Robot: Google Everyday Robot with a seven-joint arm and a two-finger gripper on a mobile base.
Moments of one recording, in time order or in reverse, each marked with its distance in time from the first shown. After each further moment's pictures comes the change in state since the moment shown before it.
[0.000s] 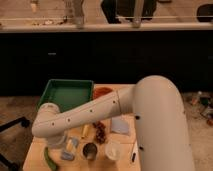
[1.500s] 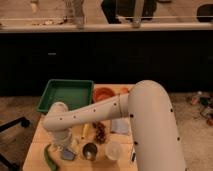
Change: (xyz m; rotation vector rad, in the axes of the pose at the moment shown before) arm 0.020 0.008 0.047 -0.002 -0.122 -0.046
